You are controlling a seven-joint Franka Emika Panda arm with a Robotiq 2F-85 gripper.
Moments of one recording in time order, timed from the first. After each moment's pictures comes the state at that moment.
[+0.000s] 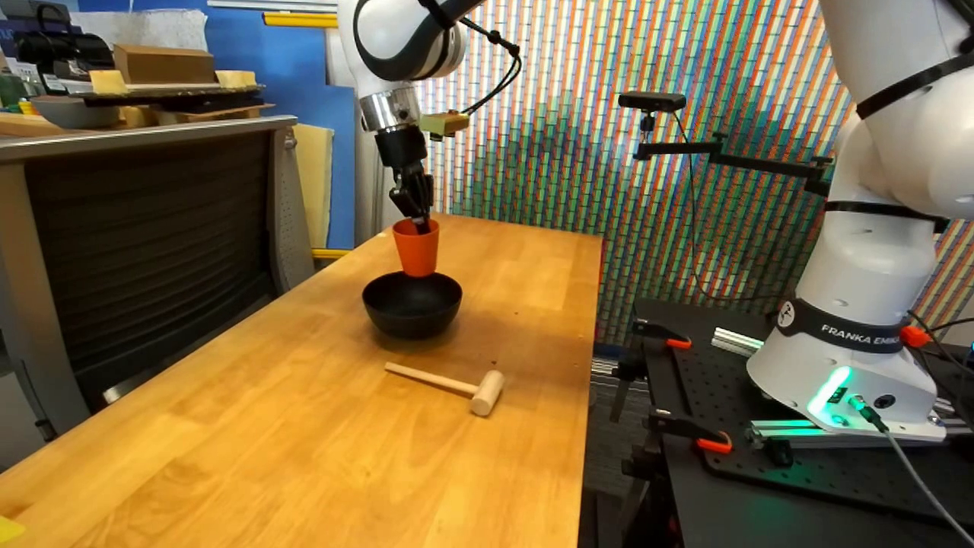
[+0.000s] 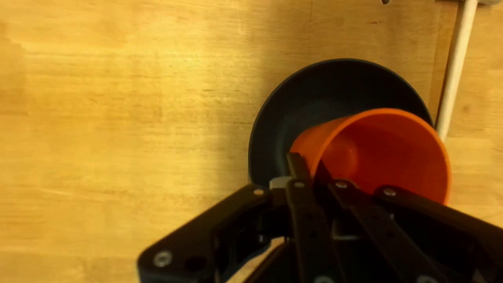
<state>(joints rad) -0.08 0.56 0.00 -1.58 -0.03 1.87 -0.10</state>
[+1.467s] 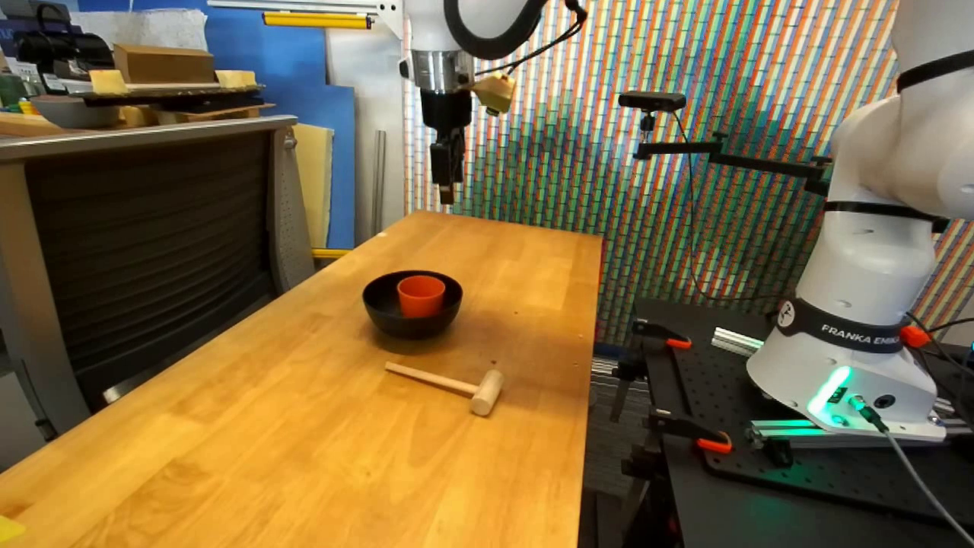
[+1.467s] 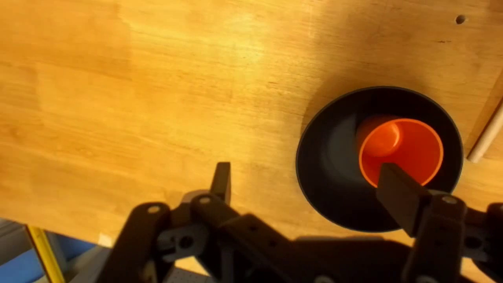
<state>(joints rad) -0.03 0.16 -0.05 -2.05 -0.25 2.21 -0.09</state>
